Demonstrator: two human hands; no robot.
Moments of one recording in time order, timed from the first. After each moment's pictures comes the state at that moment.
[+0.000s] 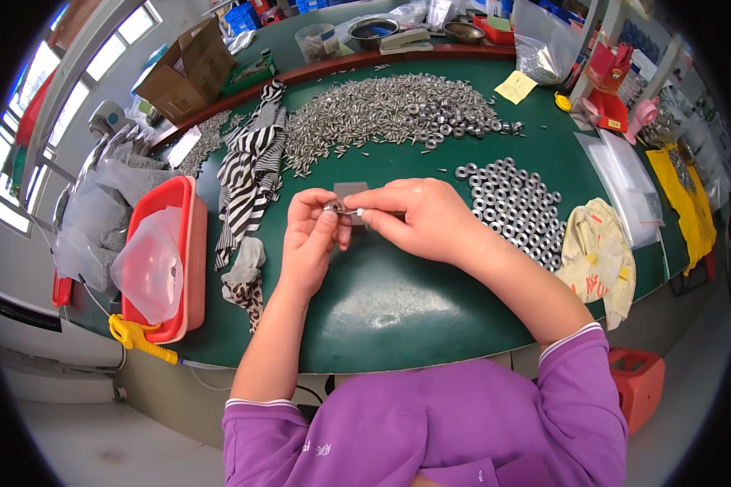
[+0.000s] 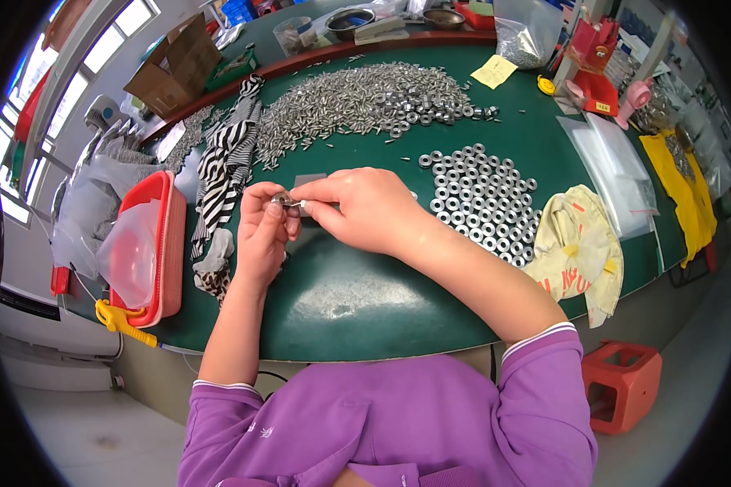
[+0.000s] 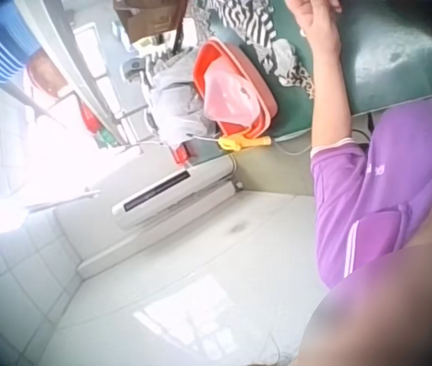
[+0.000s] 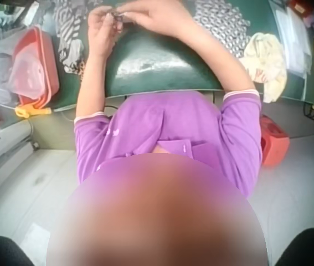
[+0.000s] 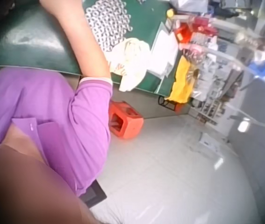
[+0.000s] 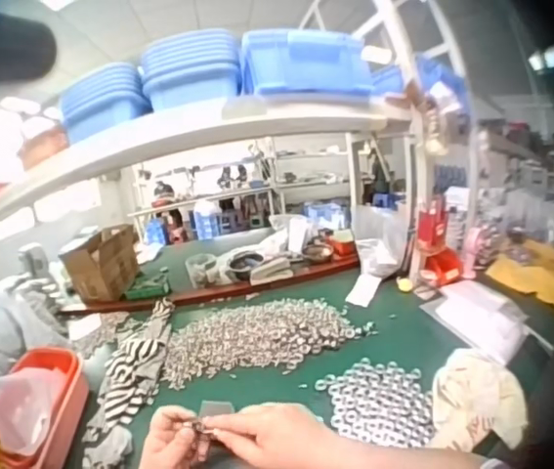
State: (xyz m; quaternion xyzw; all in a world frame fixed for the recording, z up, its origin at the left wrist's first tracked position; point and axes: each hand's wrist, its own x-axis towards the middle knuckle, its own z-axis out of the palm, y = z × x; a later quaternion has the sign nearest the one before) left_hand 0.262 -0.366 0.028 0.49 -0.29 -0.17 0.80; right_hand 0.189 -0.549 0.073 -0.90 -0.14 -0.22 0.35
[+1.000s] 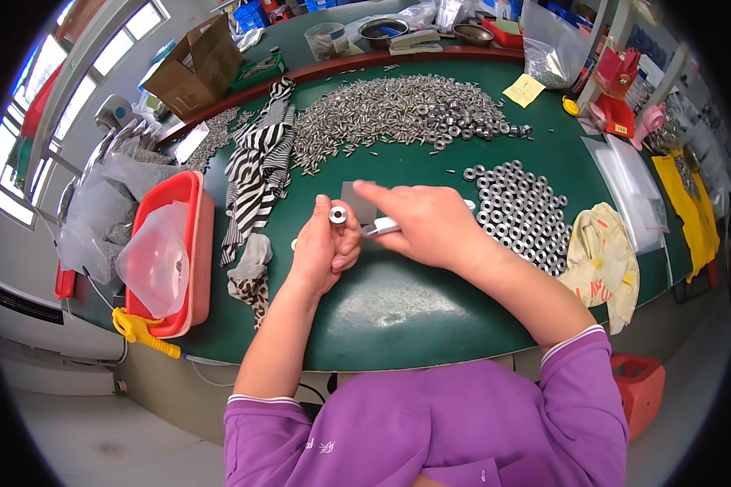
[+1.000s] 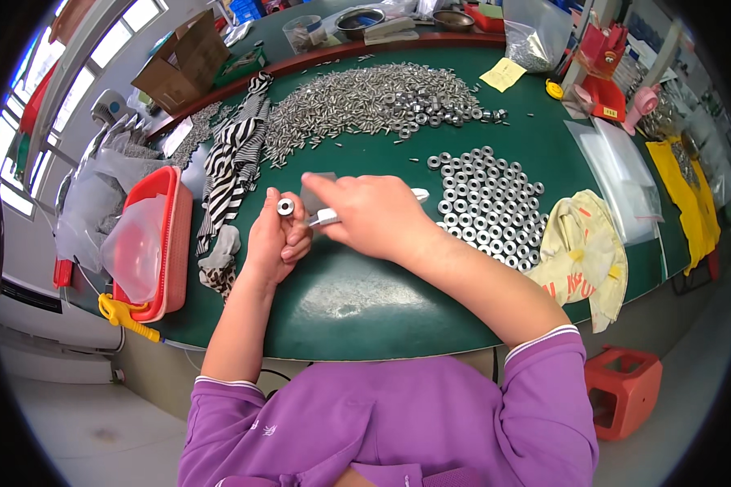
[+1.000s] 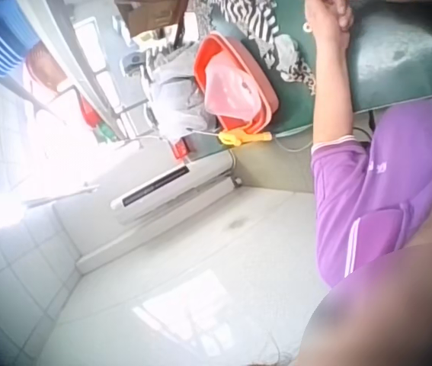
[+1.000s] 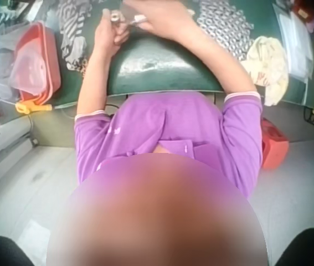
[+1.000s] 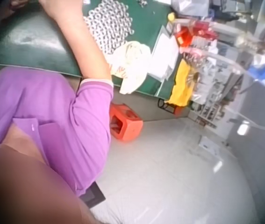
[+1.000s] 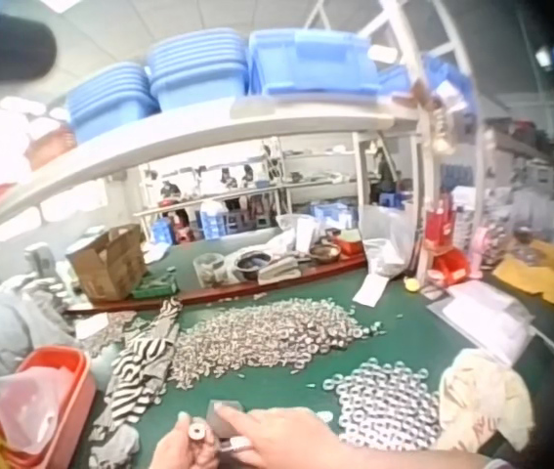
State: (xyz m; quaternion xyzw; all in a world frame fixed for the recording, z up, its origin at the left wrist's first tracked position) left_hand 0.260 -0.366 0.040 0.48 -0.13 -0.38 0.78; right_hand 0.187 -0.547 0.062 -0.94 -0.14 -0.23 0.19
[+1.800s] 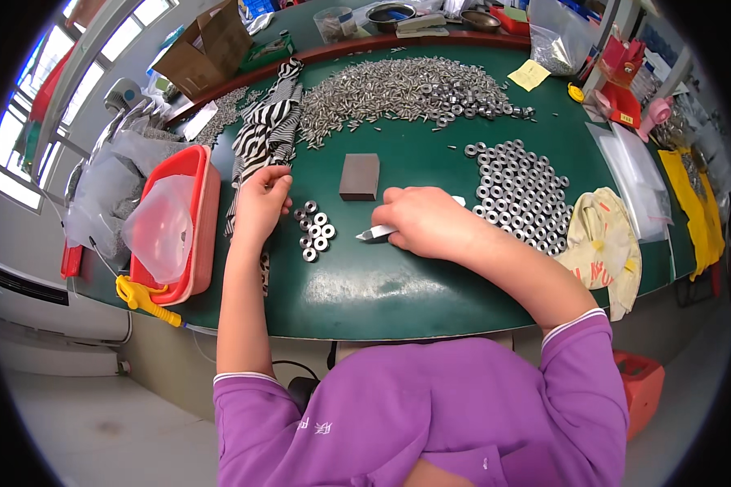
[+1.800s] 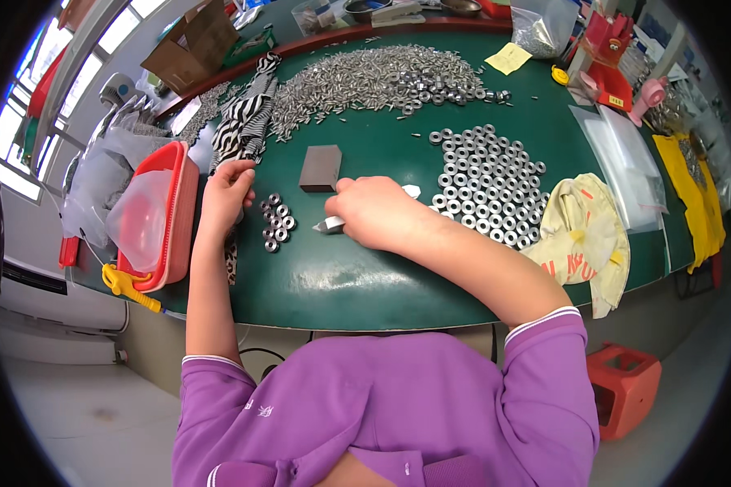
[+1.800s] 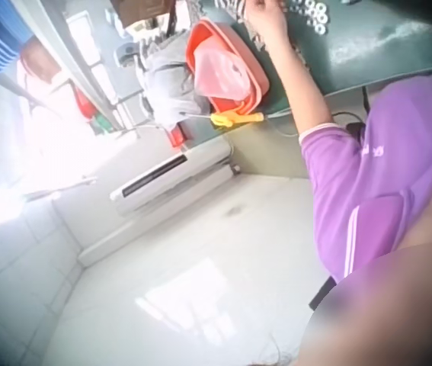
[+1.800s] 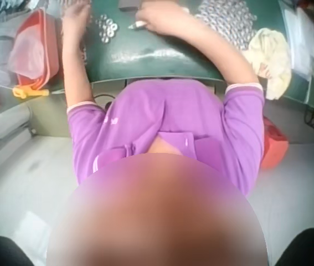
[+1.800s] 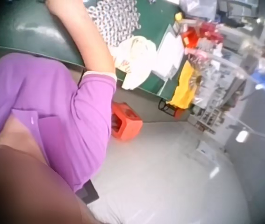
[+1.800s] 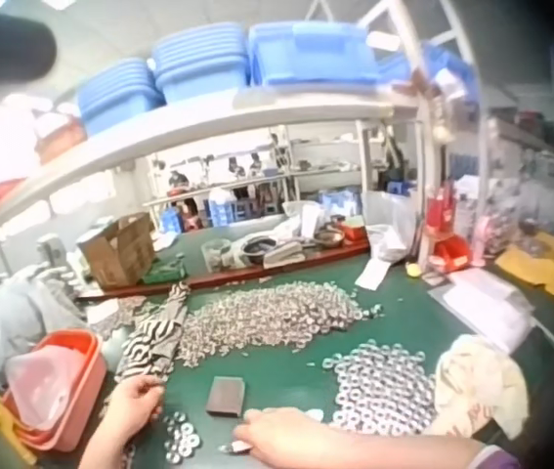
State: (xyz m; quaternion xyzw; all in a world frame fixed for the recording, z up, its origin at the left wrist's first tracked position) left_hand 0.310 -0.307 0.046 0.85 -0.13 -0.06 0.51; right_hand 0.173 -0.542 0.052 -0.96 -0.21 0.02 0.17
